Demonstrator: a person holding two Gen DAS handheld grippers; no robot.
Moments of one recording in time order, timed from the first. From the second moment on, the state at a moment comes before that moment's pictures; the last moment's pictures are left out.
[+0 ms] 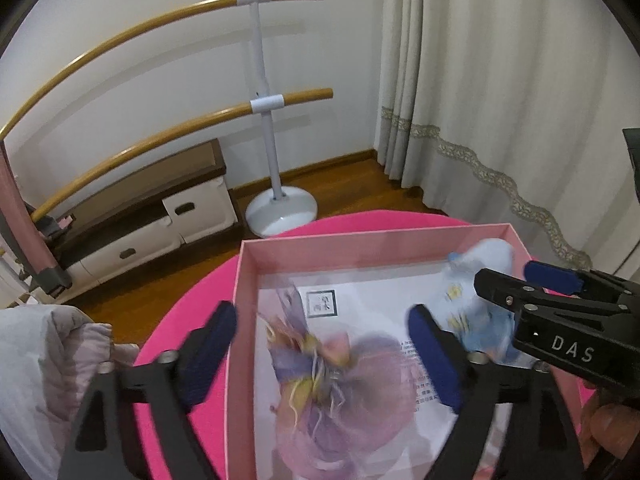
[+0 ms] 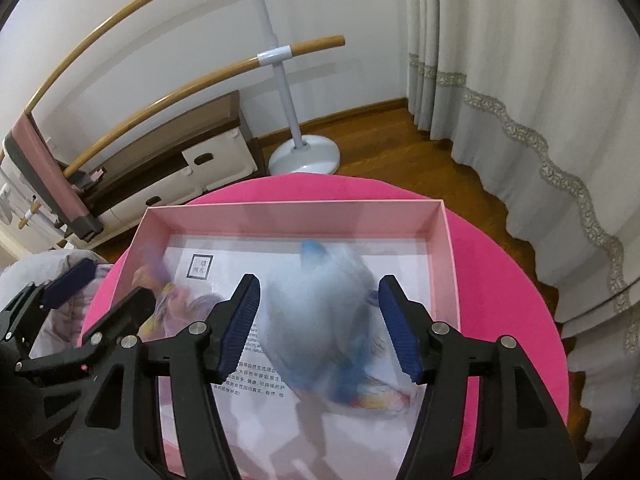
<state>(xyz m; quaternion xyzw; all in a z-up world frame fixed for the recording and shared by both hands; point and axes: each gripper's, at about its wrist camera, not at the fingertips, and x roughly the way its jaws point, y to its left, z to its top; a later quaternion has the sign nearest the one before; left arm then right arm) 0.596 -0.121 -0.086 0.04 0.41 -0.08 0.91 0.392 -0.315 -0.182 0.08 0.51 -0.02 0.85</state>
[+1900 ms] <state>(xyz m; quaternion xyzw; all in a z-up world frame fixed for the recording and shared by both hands) 0.191 -0.023 -0.051 0.02 0.26 -0.01 0.97 0.085 -0.243 -0.040 0.03 0.31 -0.06 0.95</state>
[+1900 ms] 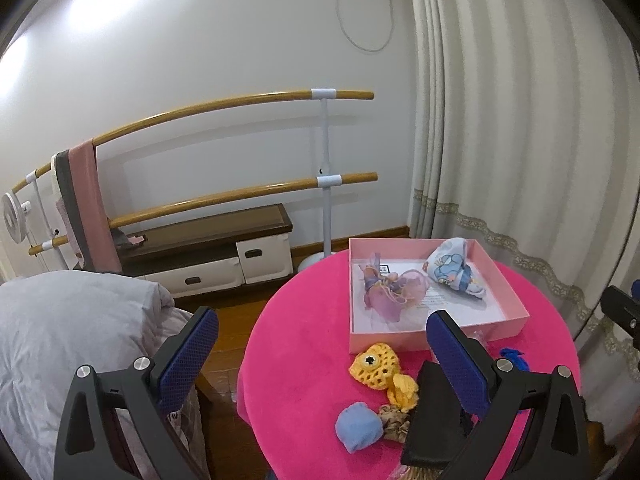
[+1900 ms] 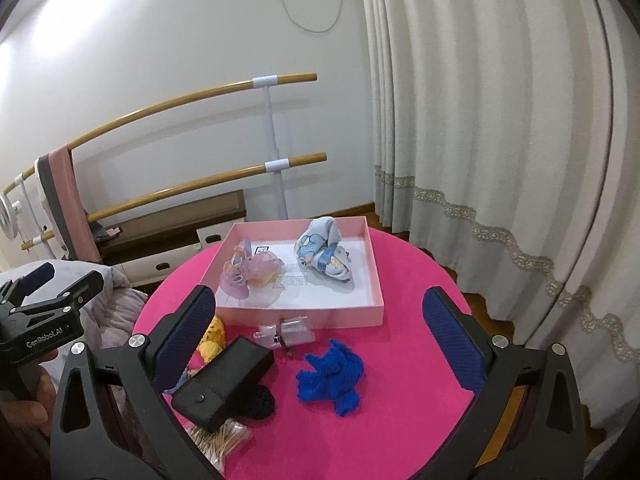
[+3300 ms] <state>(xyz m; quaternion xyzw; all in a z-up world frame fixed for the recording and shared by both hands) 0.249 -0.015 -0.127 0.04 0.37 0.01 0.93 0.103 -0.268 -0.092 0.04 0.38 -0.08 0.92</state>
